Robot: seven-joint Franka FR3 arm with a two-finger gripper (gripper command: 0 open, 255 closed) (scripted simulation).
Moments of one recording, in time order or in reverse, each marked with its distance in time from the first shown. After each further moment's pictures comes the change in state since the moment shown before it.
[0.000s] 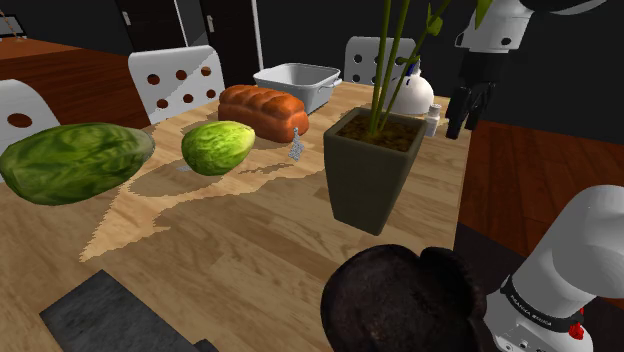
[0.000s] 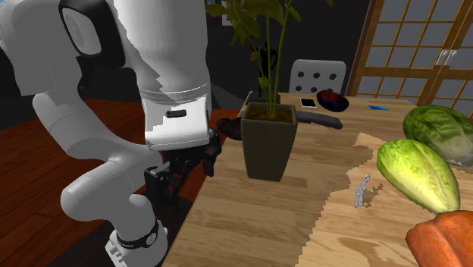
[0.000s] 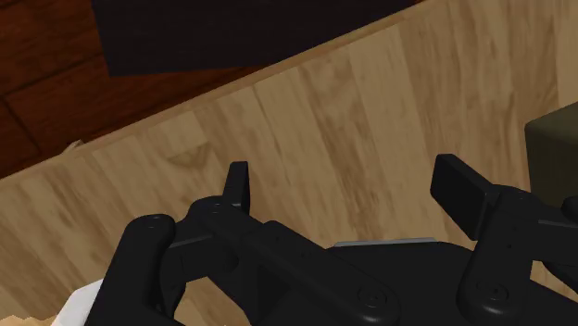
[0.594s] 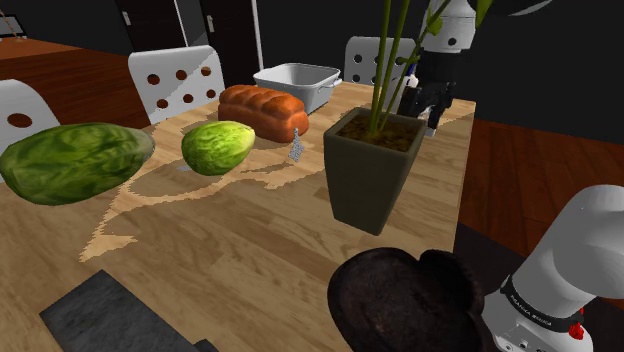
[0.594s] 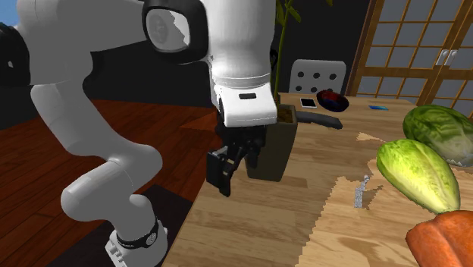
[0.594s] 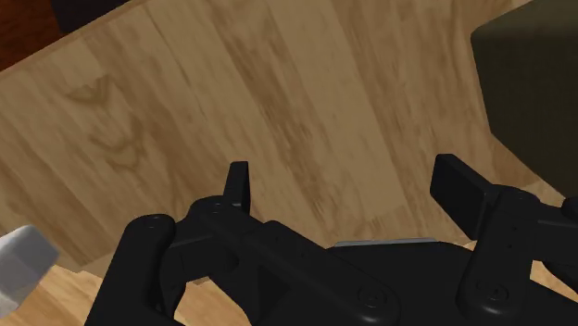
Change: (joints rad) arm 0.015 0.163 0.152 0.098 0.067 0.123 0.198
